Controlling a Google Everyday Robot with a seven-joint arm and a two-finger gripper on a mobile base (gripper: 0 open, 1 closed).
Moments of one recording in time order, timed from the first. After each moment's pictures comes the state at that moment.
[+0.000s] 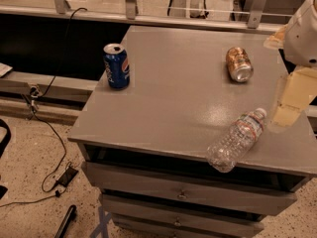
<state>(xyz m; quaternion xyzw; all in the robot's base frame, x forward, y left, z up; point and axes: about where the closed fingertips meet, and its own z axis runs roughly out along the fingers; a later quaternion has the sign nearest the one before) 0.438 -0.216 0.977 -0.60 0.78 -0.04 0.16</state>
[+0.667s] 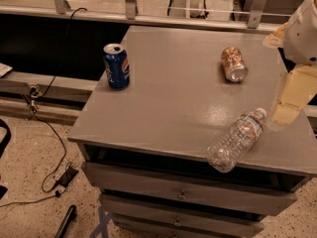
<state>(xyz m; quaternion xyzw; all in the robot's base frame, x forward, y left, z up) 0.441 -0.215 0.979 -0.61 0.78 -0.03 0.17</state>
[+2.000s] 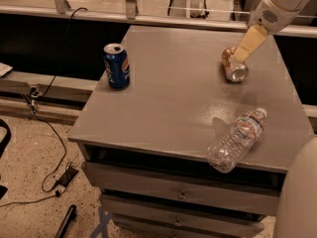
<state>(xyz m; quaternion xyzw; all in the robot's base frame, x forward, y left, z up) 0.666 -0.283 0.935 -0.38 0.90 -0.04 0.20</state>
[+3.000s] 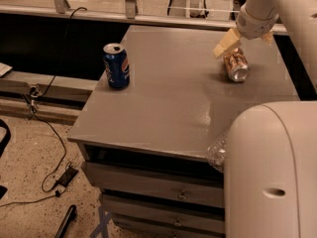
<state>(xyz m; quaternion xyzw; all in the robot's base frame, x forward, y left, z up) 0.723 -0.284 0.883 -0.13 0.98 -0.03 0.16</state>
